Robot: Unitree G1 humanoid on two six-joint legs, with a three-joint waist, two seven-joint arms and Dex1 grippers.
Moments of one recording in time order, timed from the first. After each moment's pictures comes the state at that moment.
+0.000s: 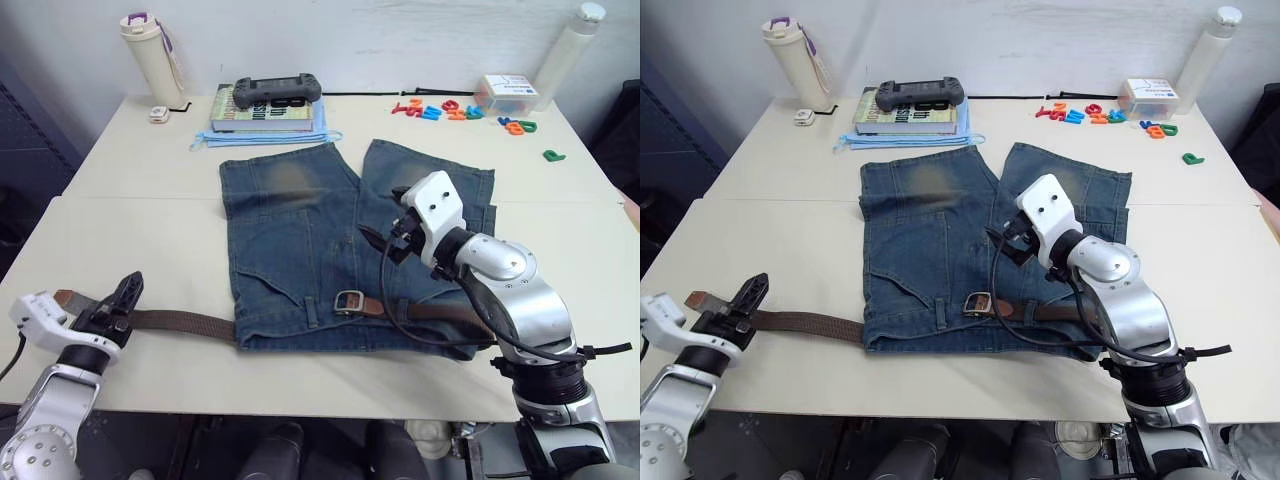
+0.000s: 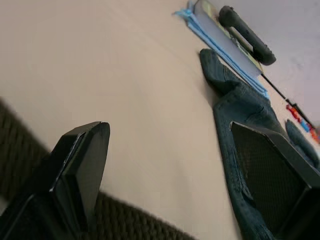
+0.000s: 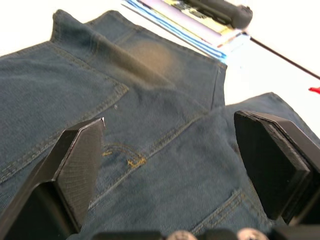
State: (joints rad) left arm 0.13 0.29 0.81 -0.33 -1.24 0.80 0.05; right arm -0.52 -0.46 0.09 -0.37 0.13 0.66 0.51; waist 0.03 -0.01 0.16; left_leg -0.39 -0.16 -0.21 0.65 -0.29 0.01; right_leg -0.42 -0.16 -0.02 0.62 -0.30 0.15
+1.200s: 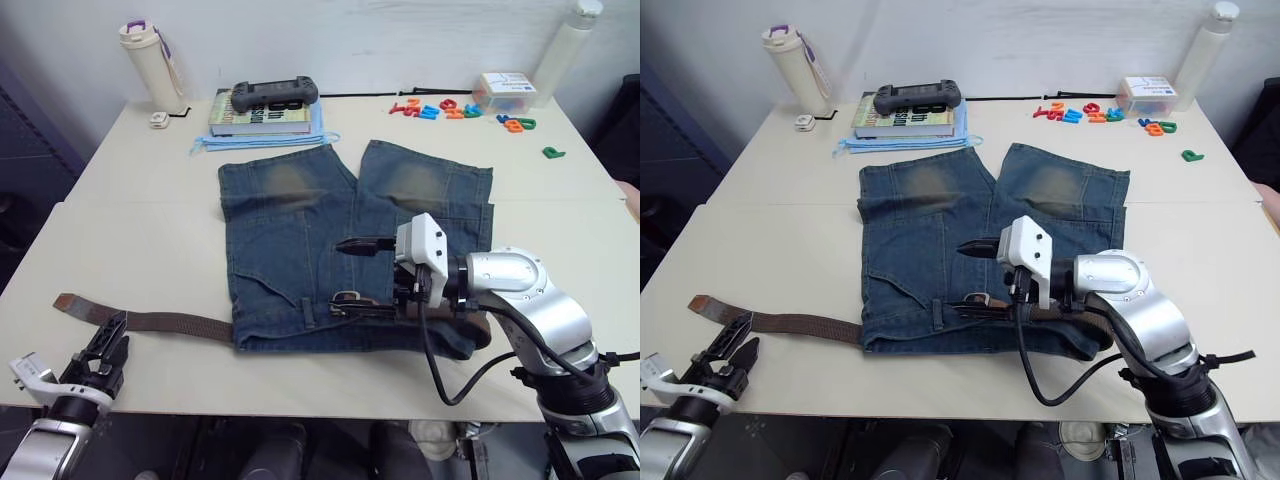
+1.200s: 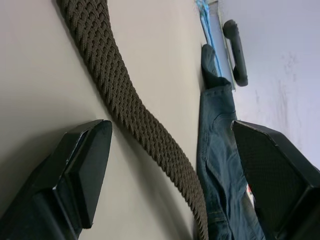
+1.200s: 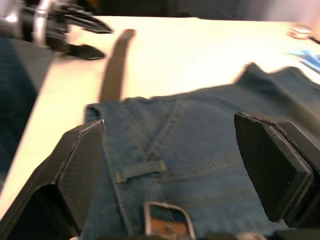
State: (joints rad) left arm 0.28 0.32 0.76 -0.13 -1.61 0.78 0.05; right arm -0.49 -0.59 0.15 -0.40 0.42 0.51 1.02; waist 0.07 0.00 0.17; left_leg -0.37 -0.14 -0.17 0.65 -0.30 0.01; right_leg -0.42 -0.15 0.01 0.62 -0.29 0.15
